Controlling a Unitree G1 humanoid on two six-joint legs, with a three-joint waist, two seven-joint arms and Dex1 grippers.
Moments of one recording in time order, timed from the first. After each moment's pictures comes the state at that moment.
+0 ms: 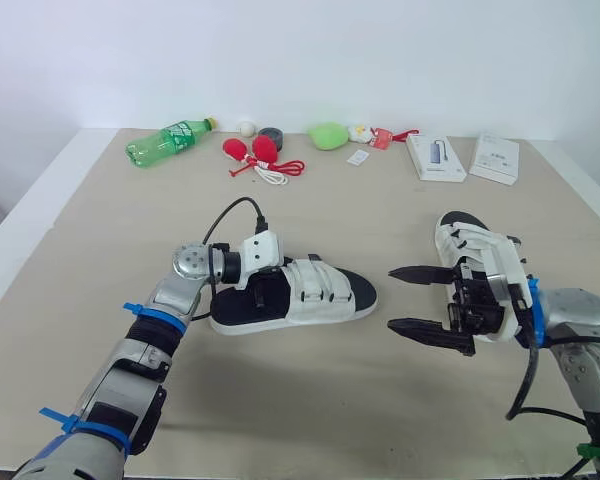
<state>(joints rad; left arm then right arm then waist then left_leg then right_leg) -0.77 0.33 -0.22 0.61 -0.05 -0.22 -1.08 -0.17 -0.81 -0.18 -0.23 0.67 0.36 1.28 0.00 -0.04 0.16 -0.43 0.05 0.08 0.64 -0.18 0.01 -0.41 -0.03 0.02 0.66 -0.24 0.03</state>
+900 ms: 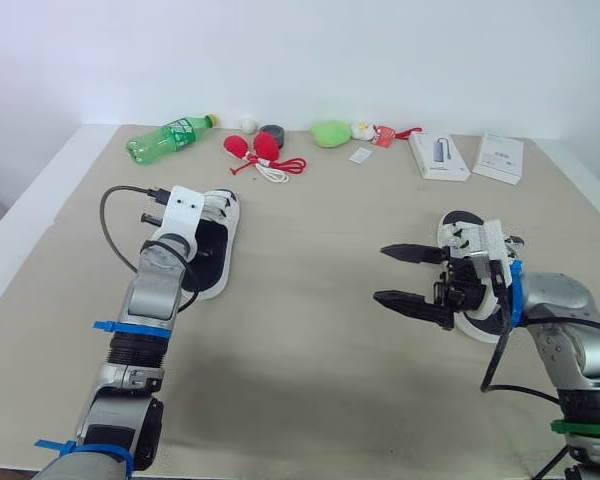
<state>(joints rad) -0.64 0.28 0.01 0.17 0.17 0.64 -0.08 -0.31 -0.74 -0.13 -0.14 0.62 0.35 1.22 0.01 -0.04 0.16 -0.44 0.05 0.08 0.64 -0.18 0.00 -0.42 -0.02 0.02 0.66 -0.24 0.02</state>
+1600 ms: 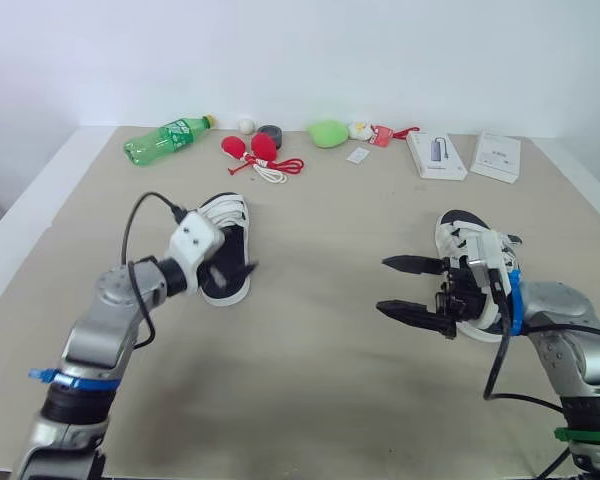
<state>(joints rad) -0.33 0.57 -0.04 -0.22 -0.22 0.42 -0.85 -0.24 -0.77 -0.13 -0.13 0.62 0.36 1.26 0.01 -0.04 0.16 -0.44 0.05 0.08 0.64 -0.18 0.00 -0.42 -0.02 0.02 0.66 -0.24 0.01</state>
